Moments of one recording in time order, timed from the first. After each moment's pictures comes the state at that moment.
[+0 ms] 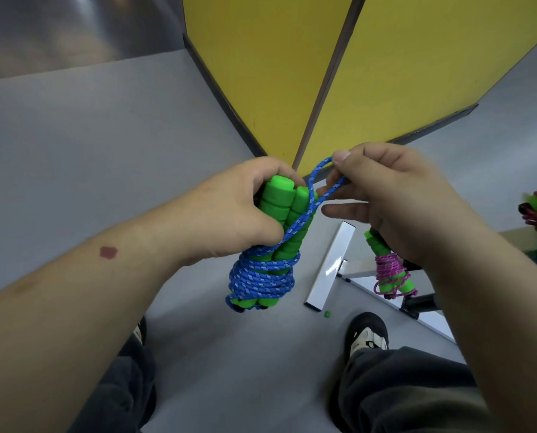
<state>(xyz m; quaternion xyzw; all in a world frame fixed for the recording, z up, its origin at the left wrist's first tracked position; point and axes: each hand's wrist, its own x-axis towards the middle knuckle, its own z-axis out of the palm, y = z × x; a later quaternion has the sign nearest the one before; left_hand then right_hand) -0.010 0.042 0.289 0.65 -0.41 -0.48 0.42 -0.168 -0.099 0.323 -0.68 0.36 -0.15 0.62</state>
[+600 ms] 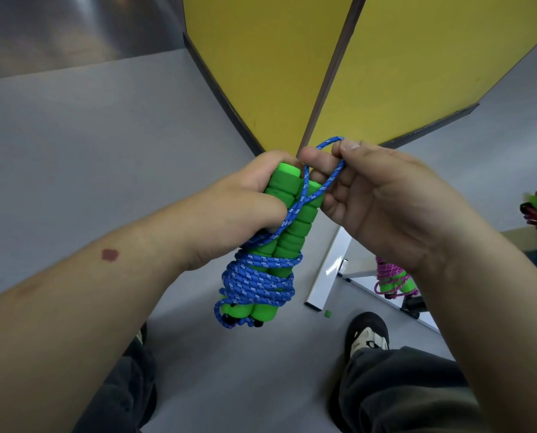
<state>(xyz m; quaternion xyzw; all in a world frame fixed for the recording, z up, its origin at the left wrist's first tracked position) -0.020 0.044 0.300 0.60 -0.37 -0.53 0.47 -0.159 -0.086 0.327 -0.49 0.32 -0.15 0.80</state>
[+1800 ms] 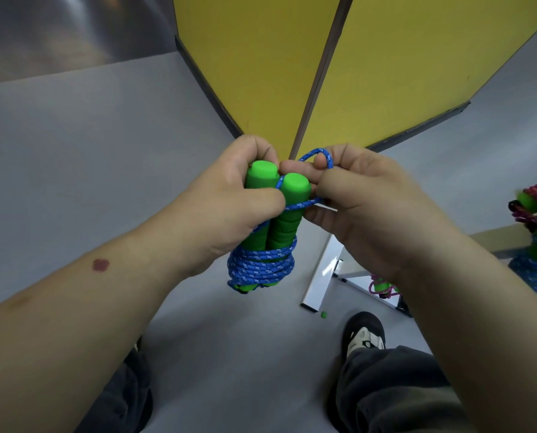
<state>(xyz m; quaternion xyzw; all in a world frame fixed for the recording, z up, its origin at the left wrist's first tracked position) -0.029 0.033 0.294 0.61 -0.33 -0.44 0.58 -0.156 -0.072 0.329 -0.54 0.32 -0.17 0.76</state>
